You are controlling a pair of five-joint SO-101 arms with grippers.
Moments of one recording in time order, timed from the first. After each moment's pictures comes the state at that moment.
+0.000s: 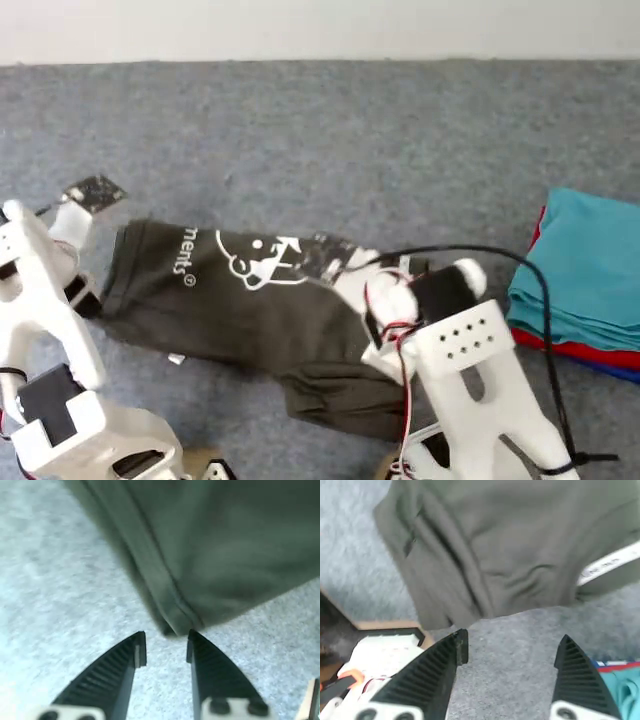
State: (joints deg) left arm -36.4 2.2 10.7 88.8 -62.4; right arm -24.9 -38.1 31.5 100.5 34.3
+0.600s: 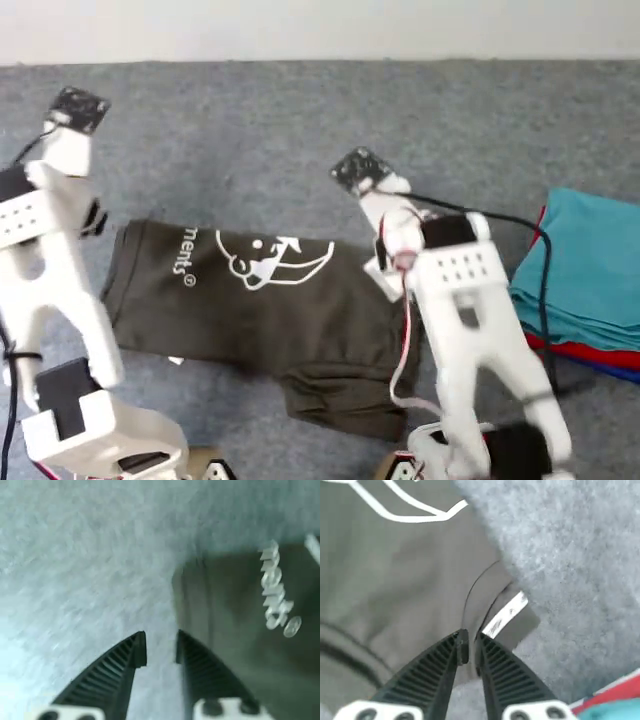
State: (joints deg) left arm -25.1 2.2 1.7 76.1 -33.0; right arm -13.9 -15.7 26.3 70.5 28.1
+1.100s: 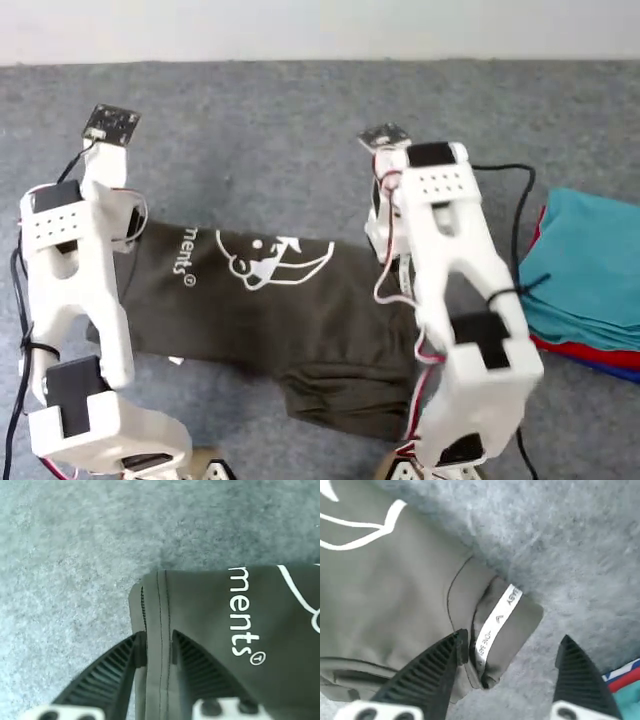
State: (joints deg) left arm -20.9 2.2 13.1 67.0 -22.2; right arm -11.3 19.4 -10.0 92.3 10.3
